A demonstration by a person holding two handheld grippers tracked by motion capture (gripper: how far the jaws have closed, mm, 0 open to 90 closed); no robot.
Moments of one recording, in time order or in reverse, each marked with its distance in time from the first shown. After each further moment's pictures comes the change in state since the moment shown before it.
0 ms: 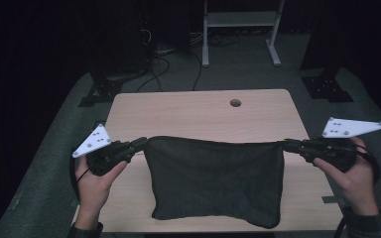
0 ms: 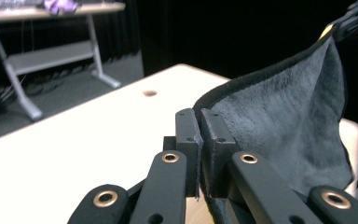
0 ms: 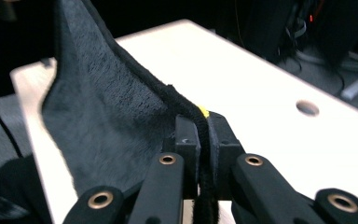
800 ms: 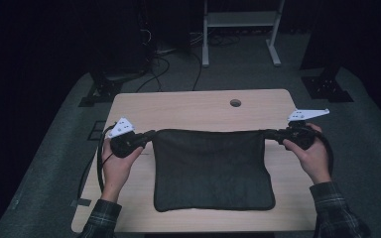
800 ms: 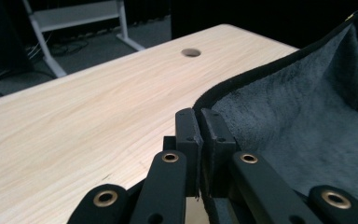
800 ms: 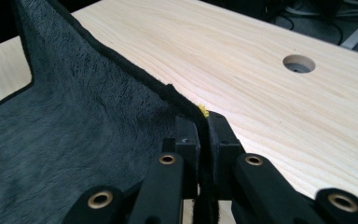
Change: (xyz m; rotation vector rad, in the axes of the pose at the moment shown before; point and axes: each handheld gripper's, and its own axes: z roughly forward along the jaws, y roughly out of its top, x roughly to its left) left arm 0.055 -0.038 0.071 0.114 0.112 -0.056; right arm -0.073 -0.034 0.100 0.082 -0.035 0.149
